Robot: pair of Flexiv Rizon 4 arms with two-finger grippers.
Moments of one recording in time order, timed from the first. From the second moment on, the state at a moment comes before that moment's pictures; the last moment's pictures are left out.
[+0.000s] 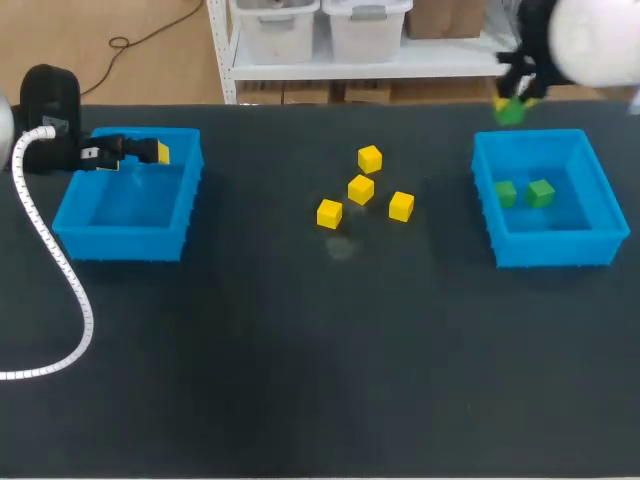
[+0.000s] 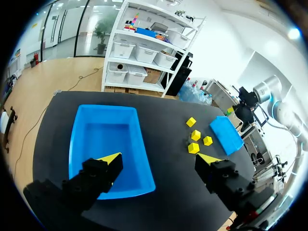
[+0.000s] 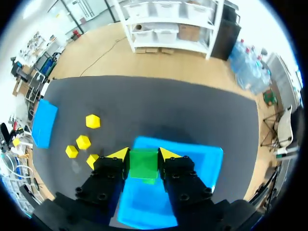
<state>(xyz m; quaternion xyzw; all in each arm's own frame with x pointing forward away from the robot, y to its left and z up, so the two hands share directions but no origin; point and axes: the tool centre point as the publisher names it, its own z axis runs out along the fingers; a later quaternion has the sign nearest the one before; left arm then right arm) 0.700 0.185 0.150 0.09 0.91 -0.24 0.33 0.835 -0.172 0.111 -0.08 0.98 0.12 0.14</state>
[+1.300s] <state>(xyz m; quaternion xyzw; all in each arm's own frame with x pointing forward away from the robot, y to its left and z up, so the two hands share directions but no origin) 0.700 0.185 0.150 0.09 0.91 -0.24 0.33 0.786 -0.194 0.067 -0.08 0.96 0.12 0.25</state>
